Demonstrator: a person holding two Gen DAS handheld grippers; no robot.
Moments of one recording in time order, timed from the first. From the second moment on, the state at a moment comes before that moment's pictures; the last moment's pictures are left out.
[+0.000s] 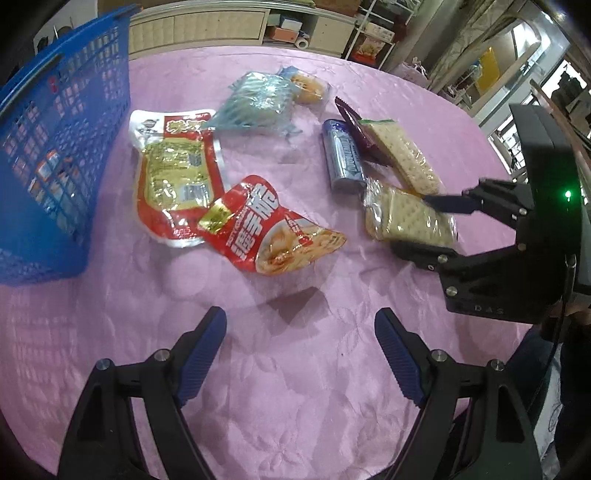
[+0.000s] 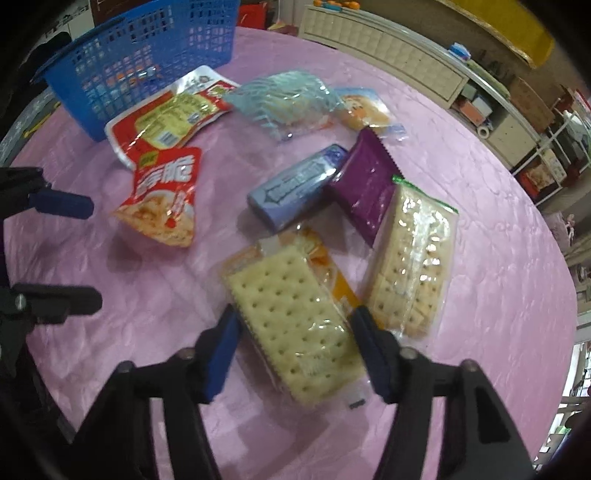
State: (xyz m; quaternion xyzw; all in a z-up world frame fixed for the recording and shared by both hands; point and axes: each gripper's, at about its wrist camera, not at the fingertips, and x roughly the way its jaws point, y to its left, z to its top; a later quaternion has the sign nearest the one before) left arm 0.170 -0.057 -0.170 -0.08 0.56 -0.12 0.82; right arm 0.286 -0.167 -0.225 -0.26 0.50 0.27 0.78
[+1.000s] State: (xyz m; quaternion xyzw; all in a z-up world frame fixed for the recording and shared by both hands) left arm 0.211 -0.106 -0.115 0.01 0.52 -0.10 0.85; right arm 0.274 -0.220 -0.173 -0.09 0.46 0.16 0.87
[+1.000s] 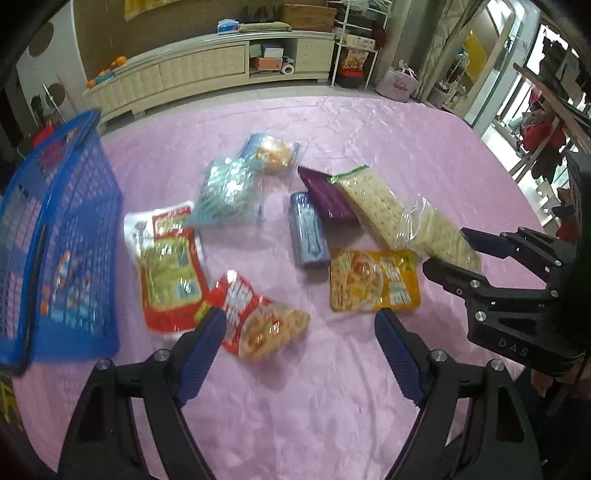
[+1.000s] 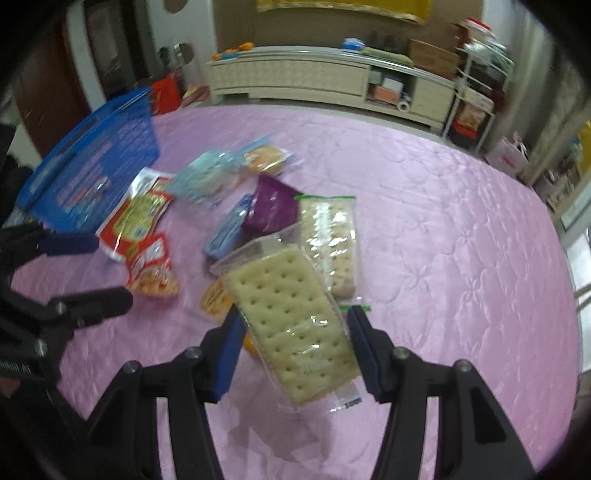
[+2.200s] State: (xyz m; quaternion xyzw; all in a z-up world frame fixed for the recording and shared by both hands) left arm 0.345 -0.147 -0.181 0.06 0.57 -0.10 0.81; right arm 0.328 -0.250 -0.197 -0.01 0.47 0.11 0.88
